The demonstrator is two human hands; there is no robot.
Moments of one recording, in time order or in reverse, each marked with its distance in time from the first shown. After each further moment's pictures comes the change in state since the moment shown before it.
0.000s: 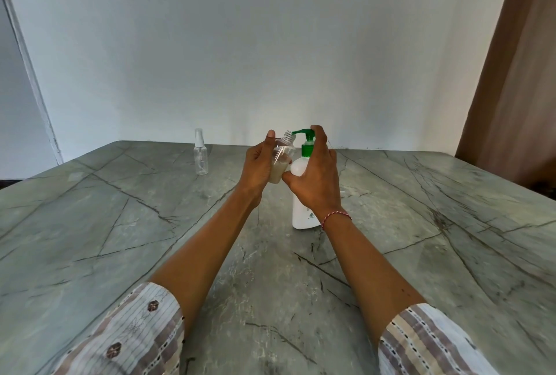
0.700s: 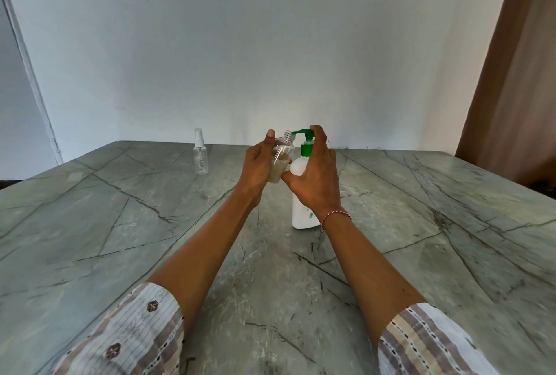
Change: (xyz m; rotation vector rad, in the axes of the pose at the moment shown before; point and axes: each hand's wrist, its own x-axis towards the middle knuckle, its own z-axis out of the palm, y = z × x) left_hand 0.000 0.000 0.001 0.009 0.009 -0.009; right_hand 0.000 0.000 0.001 0.003 0.001 -0.004
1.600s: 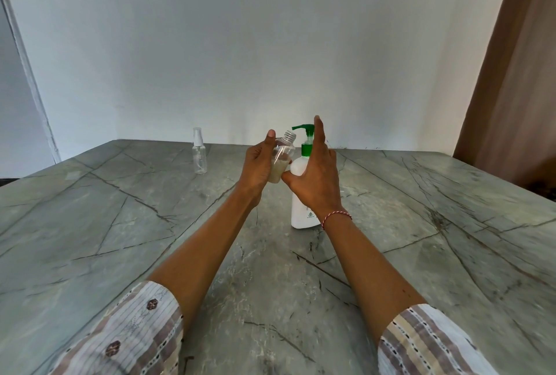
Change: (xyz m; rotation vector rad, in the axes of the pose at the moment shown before) left_hand -0.002 0.001 0.001 0.001 -0.019 0.007; right_hand 0.001 0.004 0.001 0.002 0.013 0.001
